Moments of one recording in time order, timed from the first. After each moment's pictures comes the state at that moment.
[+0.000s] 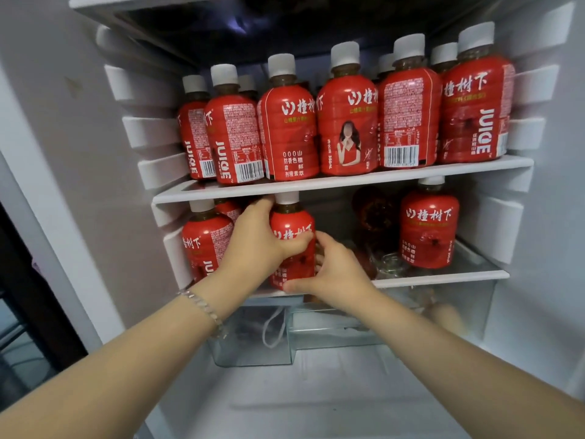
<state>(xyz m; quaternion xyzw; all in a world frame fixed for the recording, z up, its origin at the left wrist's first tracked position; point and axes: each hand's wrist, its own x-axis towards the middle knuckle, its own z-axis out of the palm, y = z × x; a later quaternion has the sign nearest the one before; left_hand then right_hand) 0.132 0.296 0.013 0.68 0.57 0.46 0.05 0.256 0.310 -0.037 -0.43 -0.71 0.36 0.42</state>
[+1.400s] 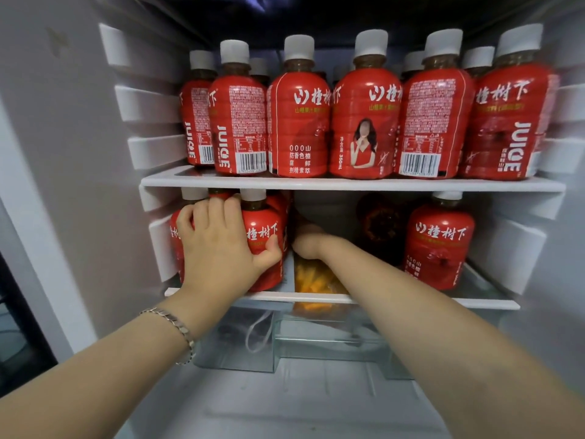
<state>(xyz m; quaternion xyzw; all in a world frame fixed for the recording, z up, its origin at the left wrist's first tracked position) 0.102 0.312 -0.019 0.59 0.63 0.36 -0.36 0.217 0.436 -0.024 -0.52 -0.82 0.20 0.13</state>
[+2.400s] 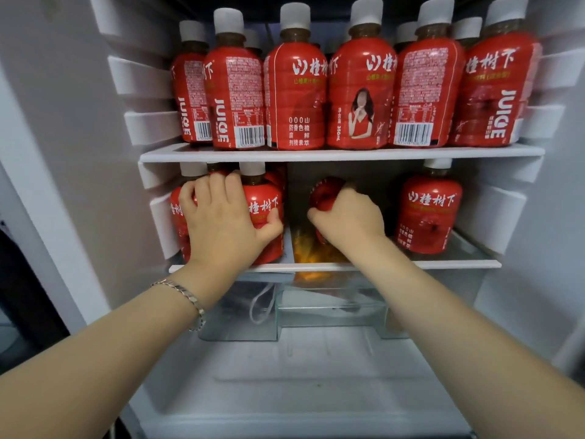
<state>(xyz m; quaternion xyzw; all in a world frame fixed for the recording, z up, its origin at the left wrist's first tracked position) 0.100 0.313 -0.023 0.59 0.62 0.36 -0.36 0.263 0.342 0.001 -0.66 -0.67 0.09 0.32</state>
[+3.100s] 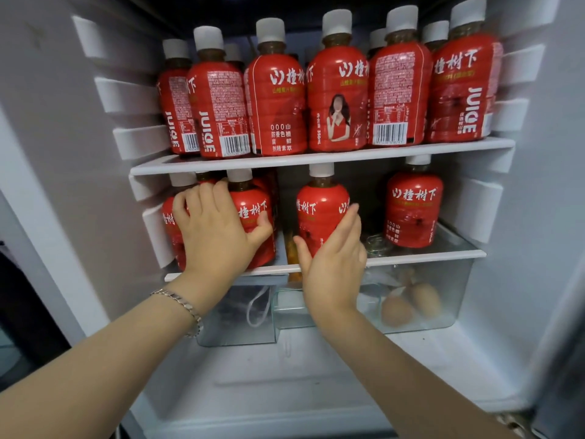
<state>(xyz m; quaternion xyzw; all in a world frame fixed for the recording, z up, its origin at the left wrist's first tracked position) 0.106 0.311 -0.025 0.59 0.63 0.39 -0.34 0.235 0.308 -0.073 -0.62 -0.57 -0.07 0.53</state>
